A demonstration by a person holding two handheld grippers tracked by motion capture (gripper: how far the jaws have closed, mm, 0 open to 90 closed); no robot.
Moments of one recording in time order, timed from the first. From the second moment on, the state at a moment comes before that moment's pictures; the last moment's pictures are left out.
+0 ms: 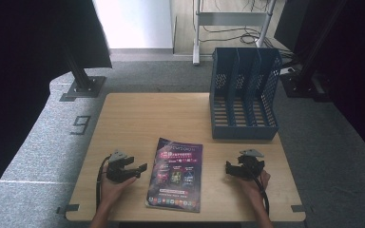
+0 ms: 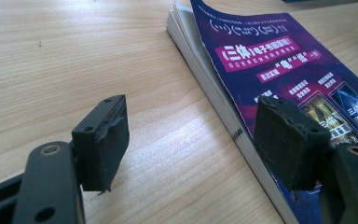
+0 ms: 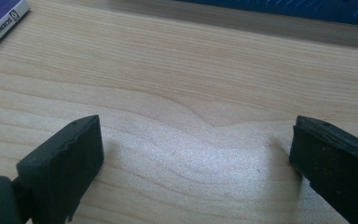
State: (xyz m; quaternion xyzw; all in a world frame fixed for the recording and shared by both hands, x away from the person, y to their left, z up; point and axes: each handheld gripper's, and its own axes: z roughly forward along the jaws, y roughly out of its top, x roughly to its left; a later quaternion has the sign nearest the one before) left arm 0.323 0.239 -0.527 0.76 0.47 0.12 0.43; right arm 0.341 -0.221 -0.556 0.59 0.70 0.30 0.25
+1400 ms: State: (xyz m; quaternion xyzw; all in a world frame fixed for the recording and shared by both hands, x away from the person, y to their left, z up) left arm 0.323 0.238 -0.524 0.75 0.47 0.11 0.44; right arm 0.328 -0.162 -0.515 0.51 0.72 0.42 0.23
